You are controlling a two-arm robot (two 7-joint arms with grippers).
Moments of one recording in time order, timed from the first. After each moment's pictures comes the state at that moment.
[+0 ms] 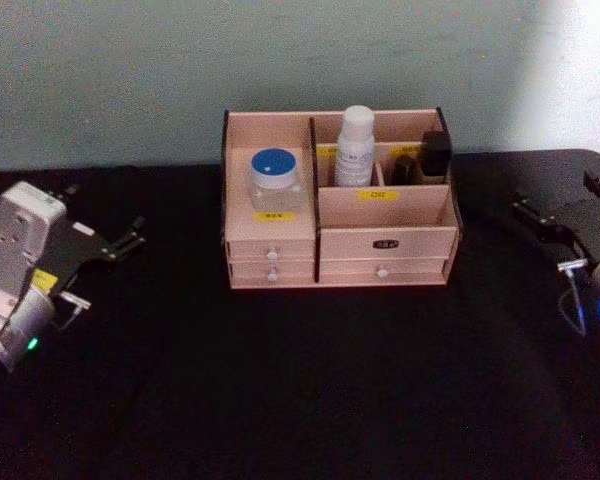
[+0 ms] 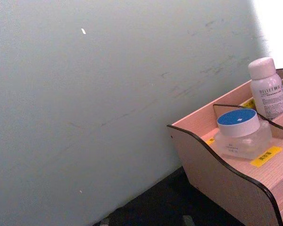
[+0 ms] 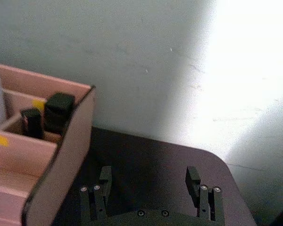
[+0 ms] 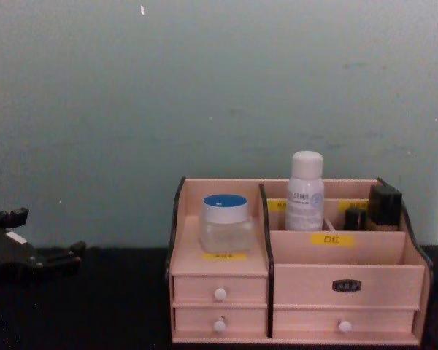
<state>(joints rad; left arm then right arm) -0.20 0.60 0.45 -1.41 -0.25 -0.12 0.03 0.12 0.50 -0.26 -1.54 0.29 0.13 -0.15</state>
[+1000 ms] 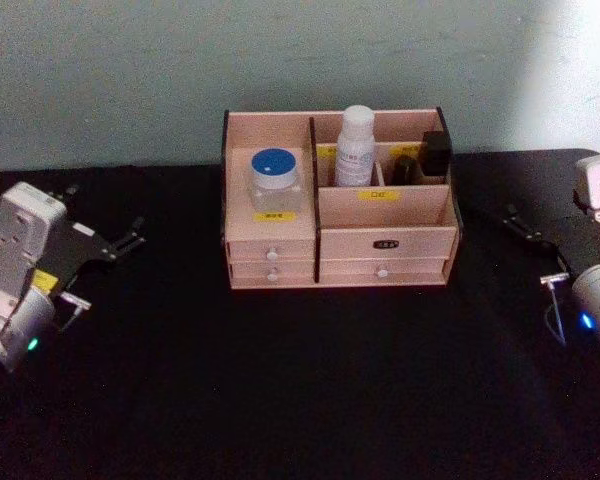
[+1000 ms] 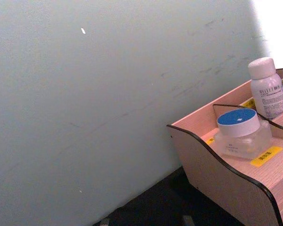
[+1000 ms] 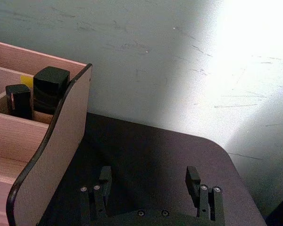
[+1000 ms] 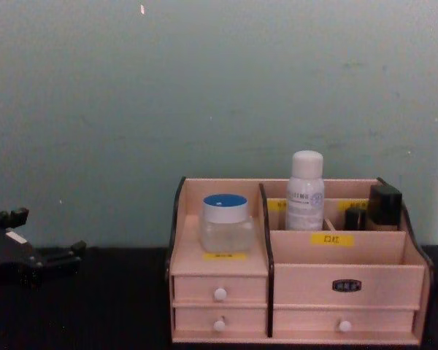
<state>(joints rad) -0.20 0.60 0.45 -1.41 -0.25 -0.12 0.03 0.16 0.45 -0.29 -1.44 0.23 0.11 -0.18</state>
